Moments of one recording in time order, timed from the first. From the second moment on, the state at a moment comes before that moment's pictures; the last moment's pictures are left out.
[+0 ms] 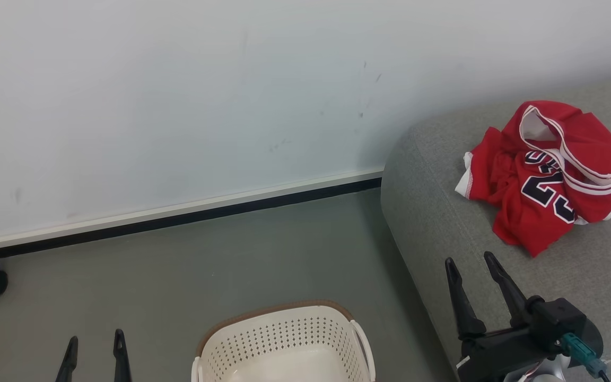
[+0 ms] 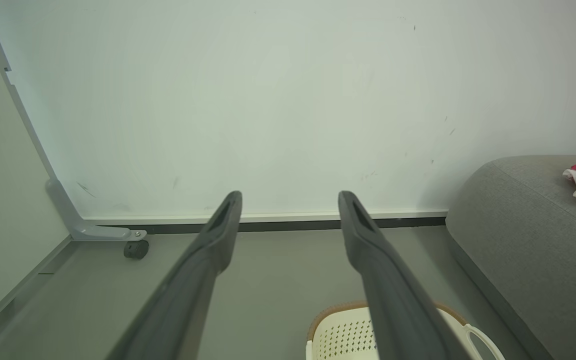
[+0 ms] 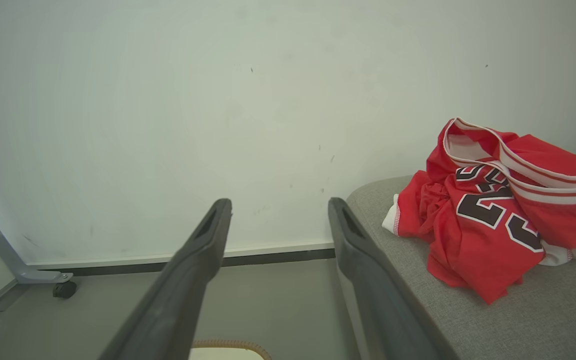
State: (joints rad) left arm 0.17 0.16 -0.04 0.08 -0.31 0.12 -0.25; right arm -0.15 -0.25 0.44 0.16 0.44 -0.12 -0.25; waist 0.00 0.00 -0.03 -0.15
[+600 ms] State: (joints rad) left arm 0.17 0.16 -0.03 0.08 -0.29 0.12 -0.24; right arm -0.13 -0.24 0.39 0.14 0.39 -0.12 -0.25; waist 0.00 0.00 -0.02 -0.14
